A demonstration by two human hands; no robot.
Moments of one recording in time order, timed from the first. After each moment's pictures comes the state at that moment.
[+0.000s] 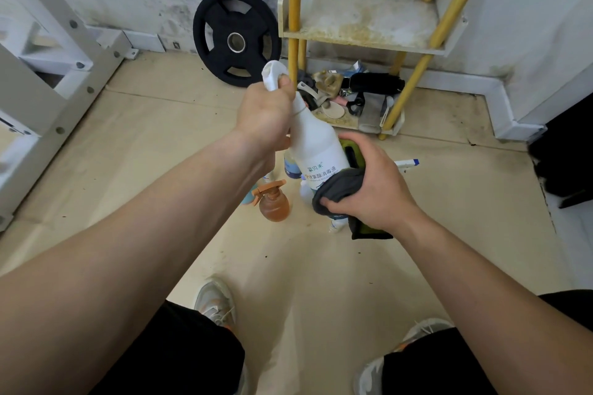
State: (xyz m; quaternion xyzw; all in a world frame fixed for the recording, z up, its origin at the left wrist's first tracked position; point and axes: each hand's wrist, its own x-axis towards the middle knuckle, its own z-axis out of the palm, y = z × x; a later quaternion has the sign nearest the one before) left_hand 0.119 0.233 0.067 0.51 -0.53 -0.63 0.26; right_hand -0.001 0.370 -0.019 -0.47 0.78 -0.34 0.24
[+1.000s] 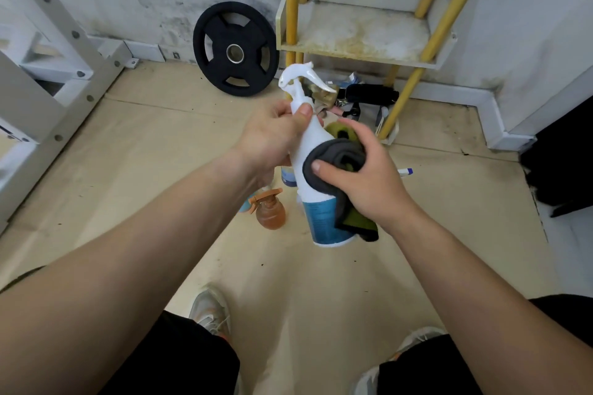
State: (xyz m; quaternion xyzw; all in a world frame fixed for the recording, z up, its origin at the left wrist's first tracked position) left_hand 0.122 0.232 0.049 0.41 -0.59 -0.66 0.21; right_hand 0.012 0.360 0.016 -0.38 0.72 -0.50 0.31
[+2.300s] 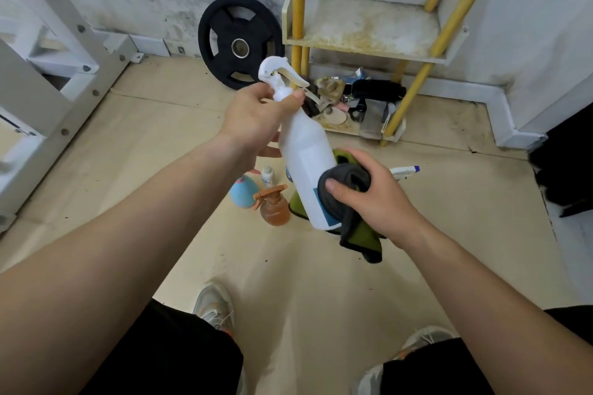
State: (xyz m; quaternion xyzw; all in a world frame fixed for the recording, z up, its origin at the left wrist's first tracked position) left_hand 0.136 0.213 0.058 0.48 -0.61 -0.59 0.23; right_hand 0.009 0.377 -0.003 -0.40 0.71 -0.44 0.37
